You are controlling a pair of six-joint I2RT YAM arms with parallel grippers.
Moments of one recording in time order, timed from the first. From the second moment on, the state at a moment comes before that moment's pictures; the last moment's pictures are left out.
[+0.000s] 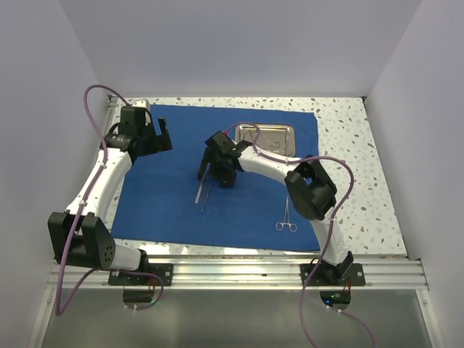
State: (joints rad) left arm -0.10 1.40 1.23 -0.62 -0.07 -0.31; right arm 0.81 2.16 1.68 -0.55 -0.04 1.05
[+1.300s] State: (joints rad) left arm -0.10 1.49 1.19 -0.62 -0.03 -0.31; right arm 0.41 2.59 2.46 -0.92 0.30 0.41
